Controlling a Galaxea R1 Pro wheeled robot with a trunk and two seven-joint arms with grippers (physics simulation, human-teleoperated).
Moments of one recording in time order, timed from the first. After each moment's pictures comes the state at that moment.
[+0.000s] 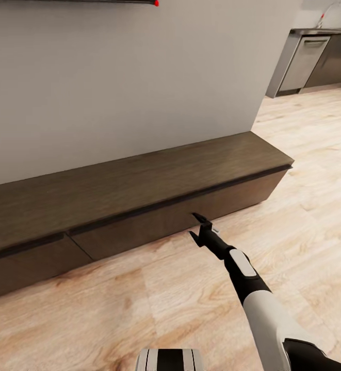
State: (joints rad) left arm 0.45 -0.17 1.40 -1.19 1.03 0.51 -0.59; right arm -0.80 0.12 -0.19 -0.63 -1.24 0.56 0.30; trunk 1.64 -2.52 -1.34
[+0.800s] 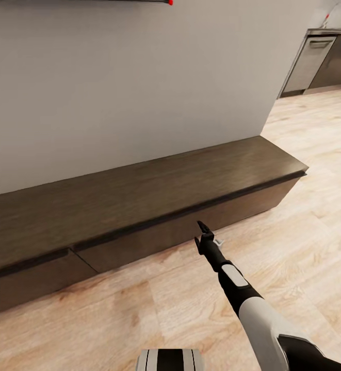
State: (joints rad) left arm 0.45 -0.17 1.40 -1.15 0.97 0.46 -0.67; right arm -0.81 0.13 -0.18 -0.40 -1.21 0.26 0.56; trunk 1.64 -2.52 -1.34
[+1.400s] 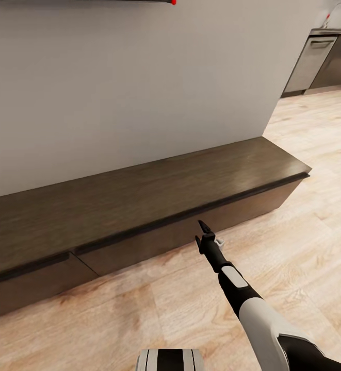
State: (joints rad) left arm 0.45 -0.17 1.40 -1.15 0.96 0.46 -0.68; right arm -0.81 0.13 -0.18 -0.38 -1.20 0.23 0.64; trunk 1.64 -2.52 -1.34
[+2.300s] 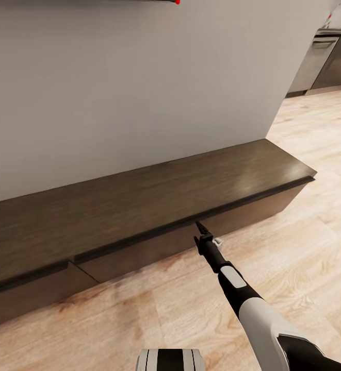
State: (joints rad) left arm 0.45 -0.17 1.40 -1.15 0.94 0.46 -0.68; right arm -0.81 0.13 -0.18 -0.38 -1.12 0.23 0.64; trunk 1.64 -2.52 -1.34
